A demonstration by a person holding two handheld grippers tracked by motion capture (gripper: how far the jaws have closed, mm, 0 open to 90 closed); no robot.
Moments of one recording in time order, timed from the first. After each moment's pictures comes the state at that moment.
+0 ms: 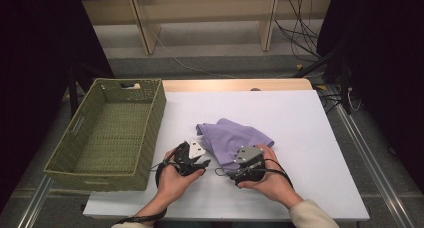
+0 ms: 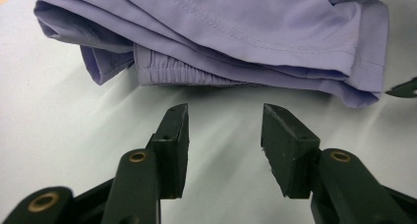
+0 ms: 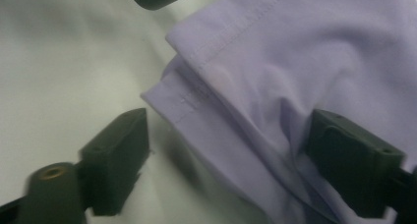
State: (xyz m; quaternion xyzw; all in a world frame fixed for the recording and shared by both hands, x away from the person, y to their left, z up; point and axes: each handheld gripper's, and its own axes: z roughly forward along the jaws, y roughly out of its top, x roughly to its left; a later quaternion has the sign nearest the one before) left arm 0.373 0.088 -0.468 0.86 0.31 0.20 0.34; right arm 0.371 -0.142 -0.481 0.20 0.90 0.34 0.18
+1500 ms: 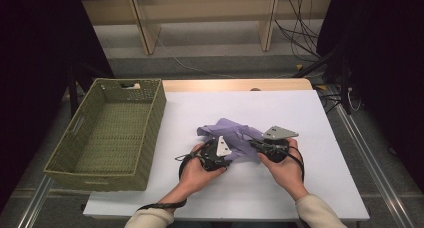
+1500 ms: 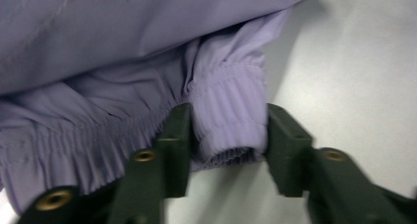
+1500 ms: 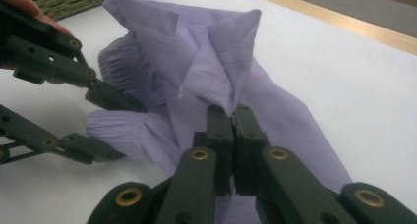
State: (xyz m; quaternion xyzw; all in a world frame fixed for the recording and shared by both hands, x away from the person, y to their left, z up) left arm 0.395 0.024 -0.481 0.90 0.21 0.18 0.33; right arm 0.394 -0.195 -0.451 0.36 0.80 0.43 0.21
